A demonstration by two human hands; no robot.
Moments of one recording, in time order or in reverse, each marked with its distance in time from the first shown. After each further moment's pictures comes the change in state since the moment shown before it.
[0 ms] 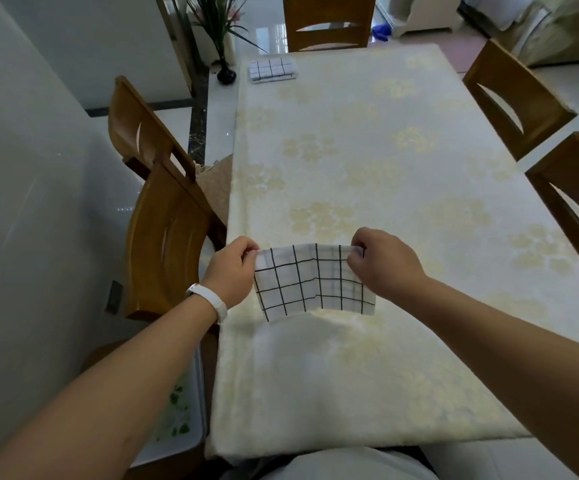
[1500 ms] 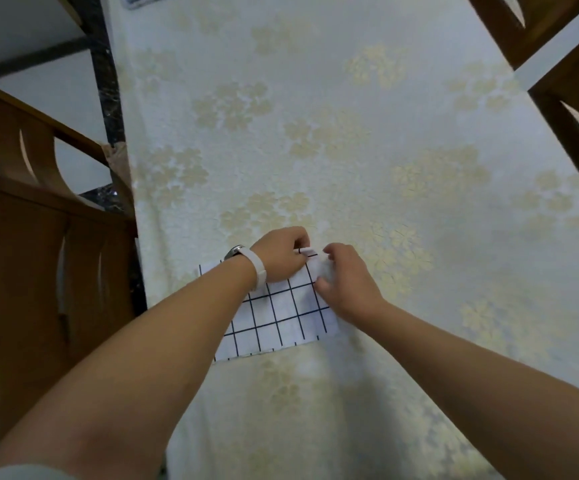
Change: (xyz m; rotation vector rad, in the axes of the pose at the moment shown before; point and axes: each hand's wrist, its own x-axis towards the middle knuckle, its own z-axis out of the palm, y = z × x) left_hand 0.182 0.041 0.190 0.209 -0.734 0.132; right_hand 0.082 0.106 0.119 0.400 -0.162 0.323
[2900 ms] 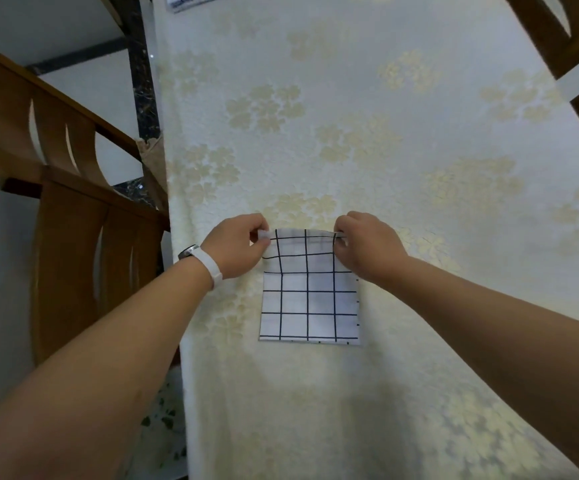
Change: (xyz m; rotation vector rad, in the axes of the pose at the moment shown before) left_hand -0.064 -0.061 -0.061 0.062 0.305 -0.016; right_hand 0.048 -0.036 -0.034 -0.422 0.057 -0.359
